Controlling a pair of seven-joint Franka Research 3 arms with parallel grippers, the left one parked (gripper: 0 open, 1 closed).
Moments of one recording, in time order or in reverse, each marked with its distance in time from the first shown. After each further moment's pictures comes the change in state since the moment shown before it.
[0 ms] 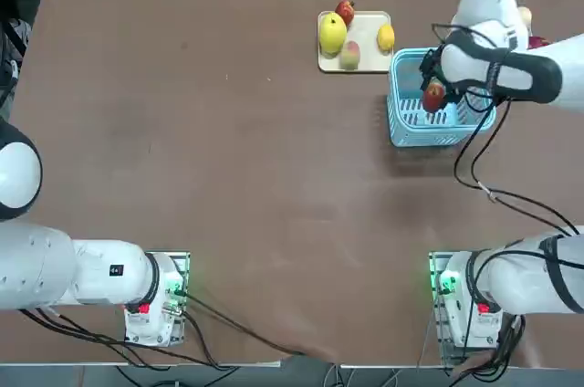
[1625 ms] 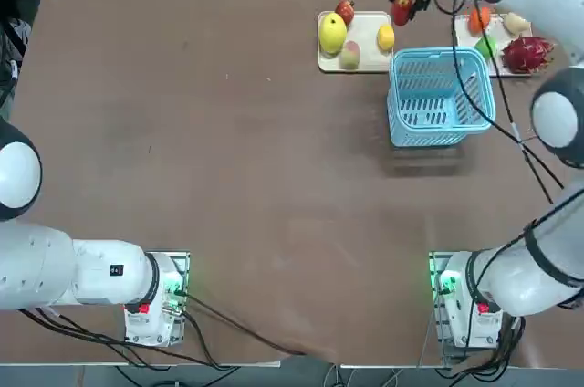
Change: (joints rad) arm 0.056 0.562 0.020 0.836 0.061 -0.146 -0.038
